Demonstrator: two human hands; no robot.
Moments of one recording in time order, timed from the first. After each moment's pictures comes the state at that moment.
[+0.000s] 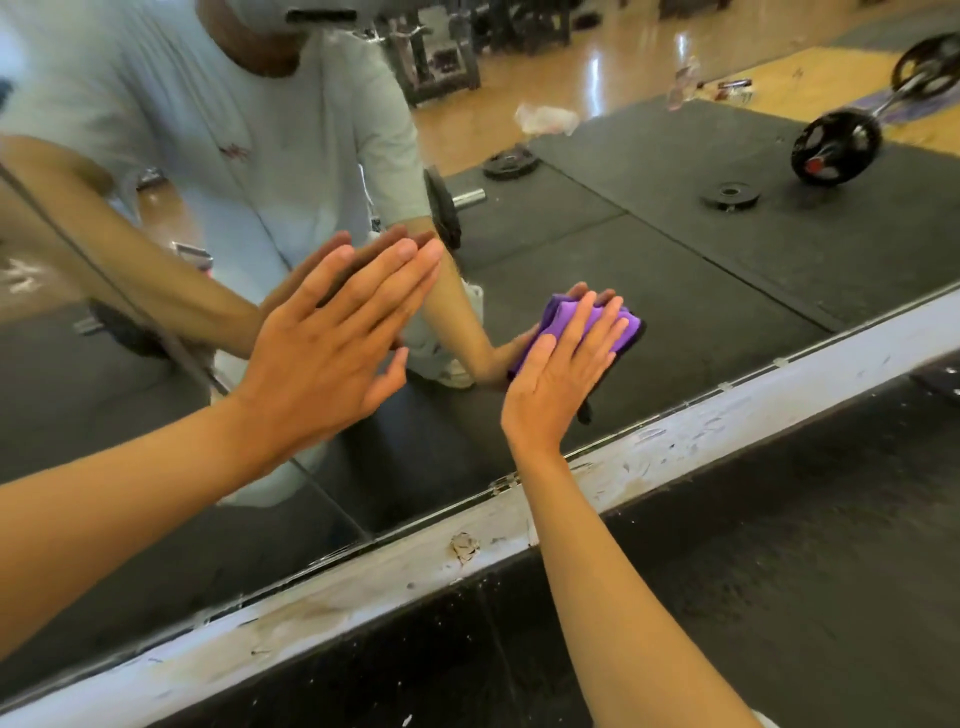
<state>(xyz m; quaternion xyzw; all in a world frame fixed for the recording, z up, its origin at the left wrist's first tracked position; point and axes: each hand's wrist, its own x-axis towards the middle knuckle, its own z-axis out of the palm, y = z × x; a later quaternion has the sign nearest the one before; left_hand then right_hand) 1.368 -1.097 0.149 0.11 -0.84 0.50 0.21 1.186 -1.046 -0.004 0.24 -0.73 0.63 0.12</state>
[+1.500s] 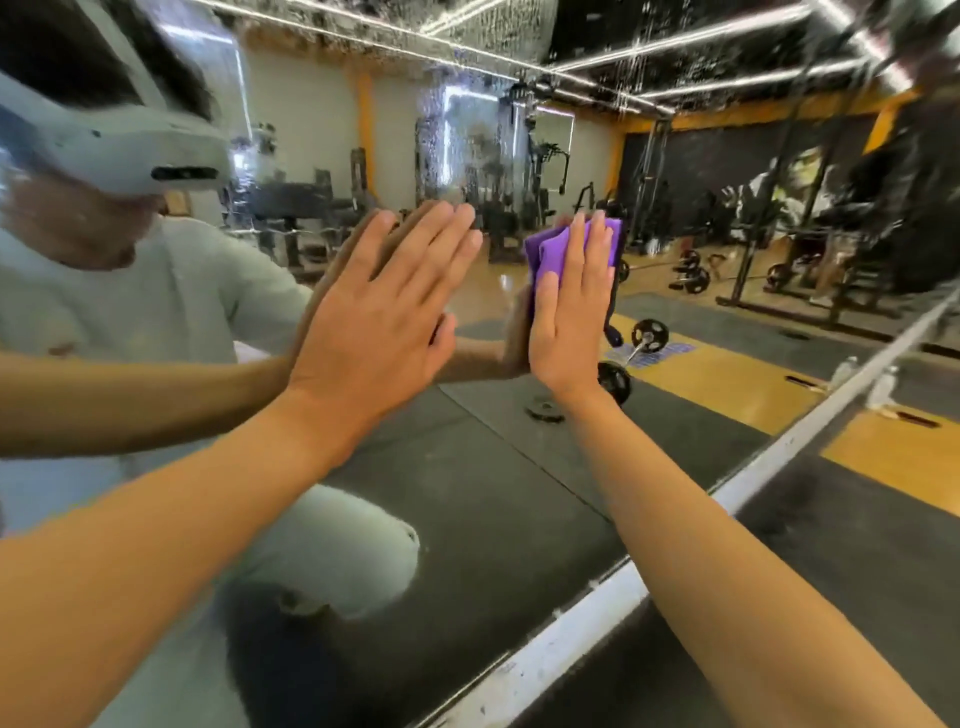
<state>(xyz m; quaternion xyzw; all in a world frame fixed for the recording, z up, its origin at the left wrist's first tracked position) 1.198 -1.090 0.382 0.17 -0.74 0.52 0.39 0.979 -1.013 0.352 0.41 -0.64 0.53 0.38</state>
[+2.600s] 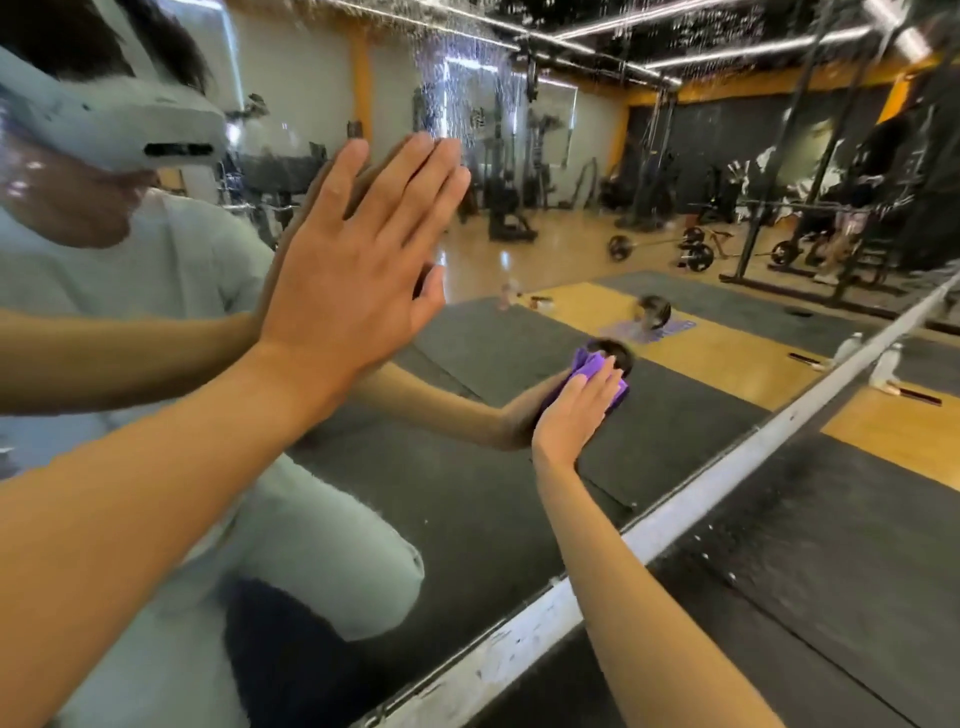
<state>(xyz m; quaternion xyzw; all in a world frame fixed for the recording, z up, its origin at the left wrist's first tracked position) 1.199 -1.090 0.378 0.14 -0.79 0.42 0.43 0.969 -1.012 0.198 0.13 -0.71 0.68 0.14</state>
